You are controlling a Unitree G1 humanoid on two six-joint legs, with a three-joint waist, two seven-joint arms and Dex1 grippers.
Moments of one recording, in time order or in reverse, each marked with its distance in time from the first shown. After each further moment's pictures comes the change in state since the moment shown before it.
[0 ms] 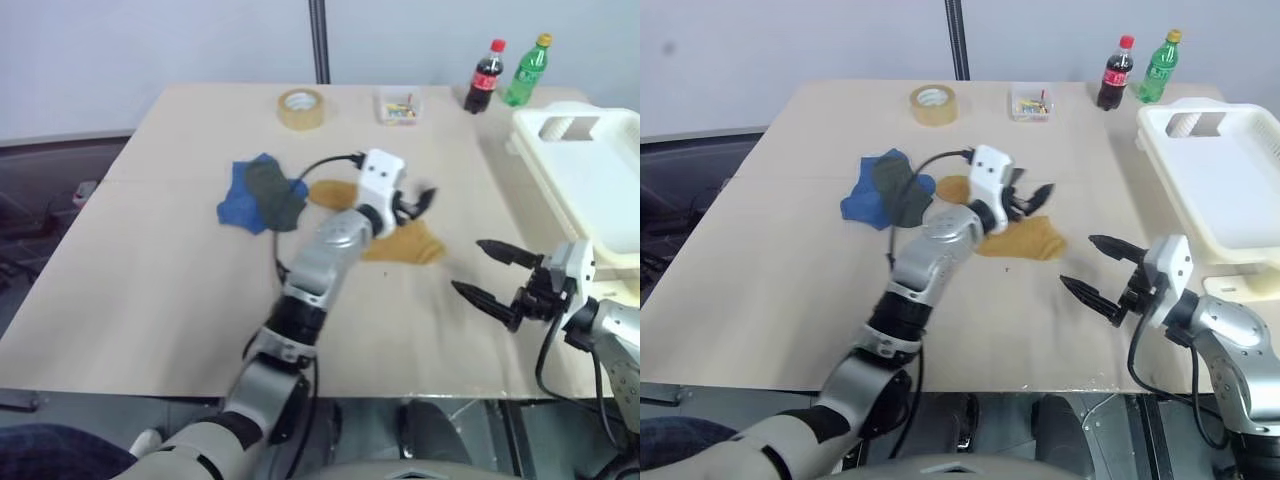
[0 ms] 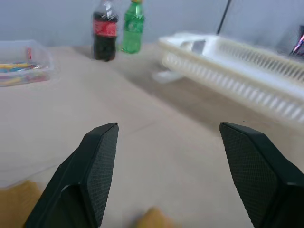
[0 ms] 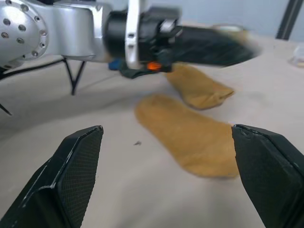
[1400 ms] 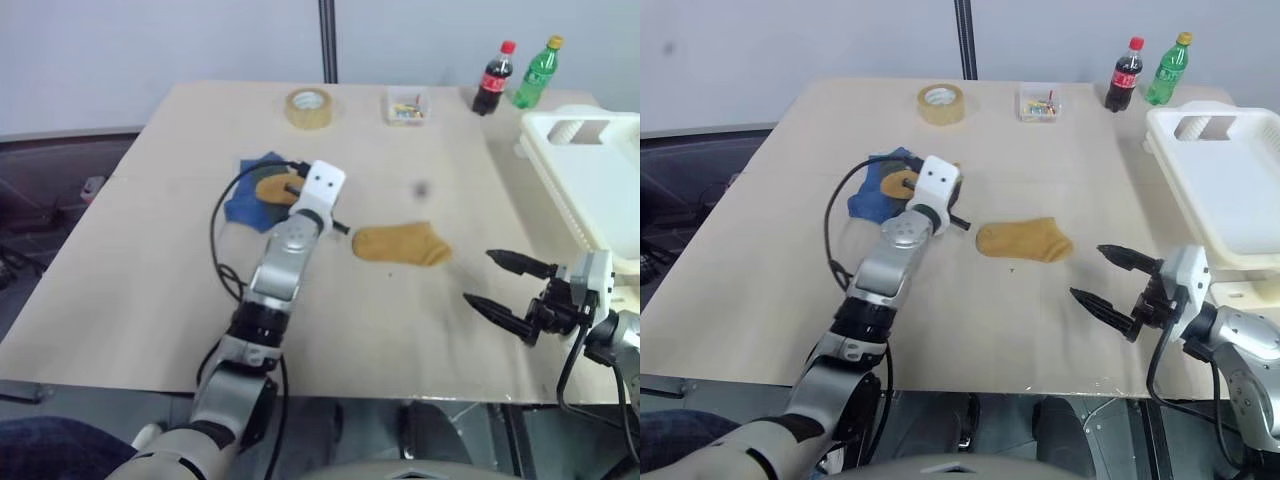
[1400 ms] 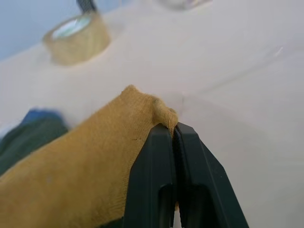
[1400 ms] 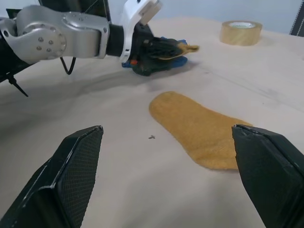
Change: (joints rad) left arm 0.045 0.061 0.011 -0.004 0.301 0.054 0.102; right arm 0.108 -0.044 -0.076 -0.046 0.077 0.001 0.081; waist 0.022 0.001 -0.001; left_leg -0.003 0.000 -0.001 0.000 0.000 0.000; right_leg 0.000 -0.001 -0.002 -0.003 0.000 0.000
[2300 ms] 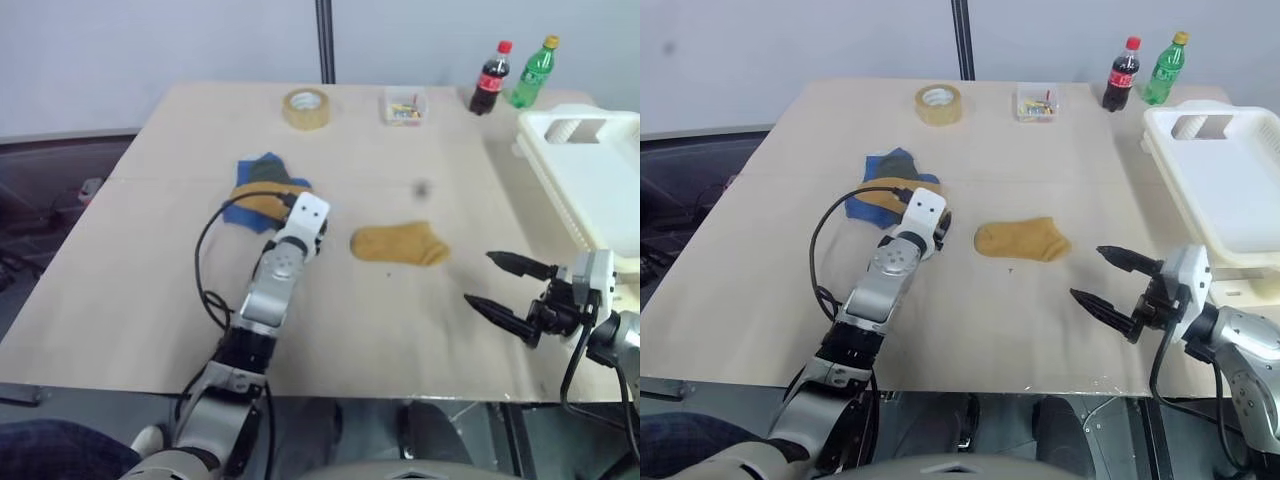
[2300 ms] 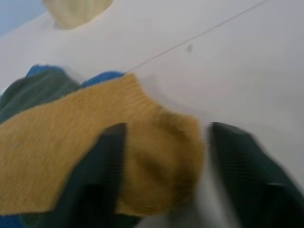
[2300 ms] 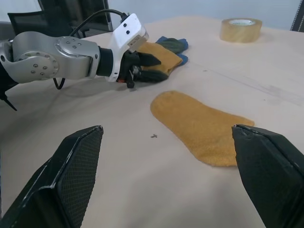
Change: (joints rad) left arm 0.172 0.079 -0.019 -0.041 0.045 -0.014 0.091; right arm 0.013 -0.007 -0.014 -0.021 0.024 0.032 0.000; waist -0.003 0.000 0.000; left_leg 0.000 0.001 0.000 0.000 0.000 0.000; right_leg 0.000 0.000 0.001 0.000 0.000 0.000
